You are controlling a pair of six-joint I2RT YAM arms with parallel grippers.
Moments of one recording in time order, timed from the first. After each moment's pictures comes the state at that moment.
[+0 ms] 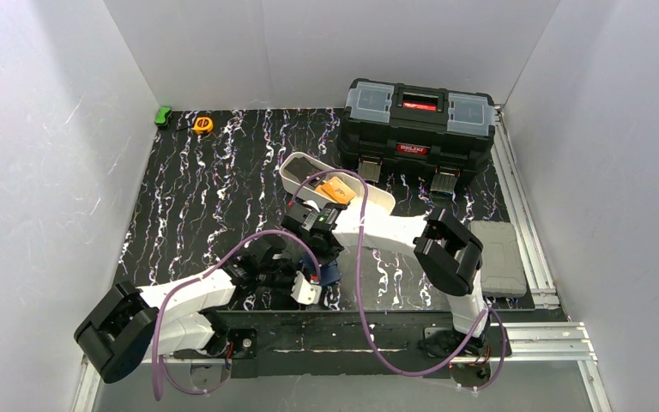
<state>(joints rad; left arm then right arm) -0.76 1.11 0.34 -0.08 0.46 1.12 1.12 1.97 1.48 -0.82 0.20 0.52</state>
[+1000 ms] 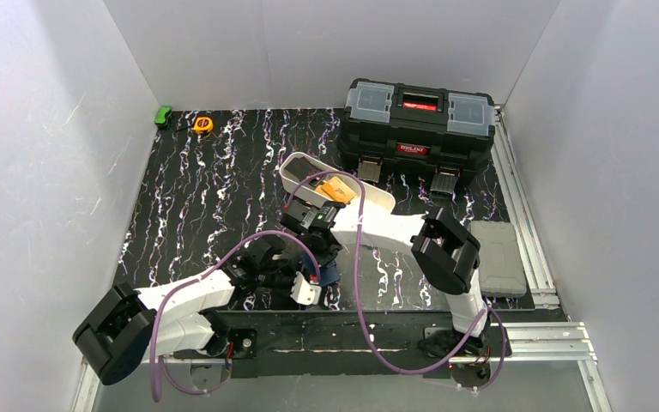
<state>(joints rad) -0.77 1.10 0.34 -0.10 0.46 1.12 1.12 1.99 1.50 -0.82 0.13 0.45</state>
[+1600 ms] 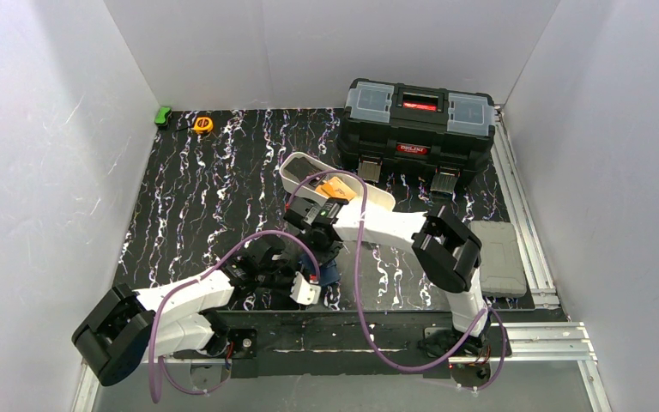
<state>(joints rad) -0.77 1.09 0.34 -0.11 0.46 1.10 1.09 2.00 1.50 -0.81 0.06 0.41</state>
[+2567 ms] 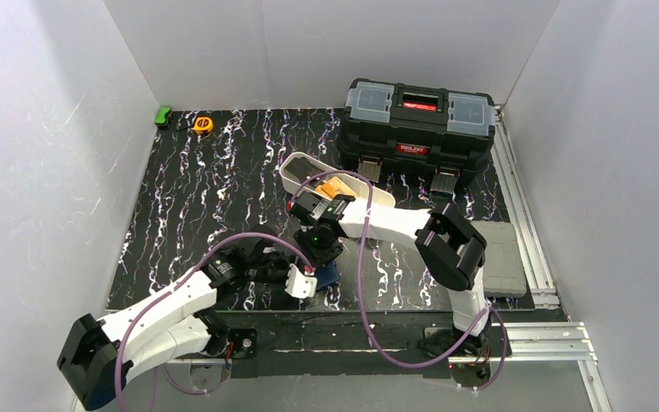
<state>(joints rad) -0.77 0.90 0.49 -0.42 0.44 1.06 1.04 1.98 1.45 -0.74 -0.11 0.39</state>
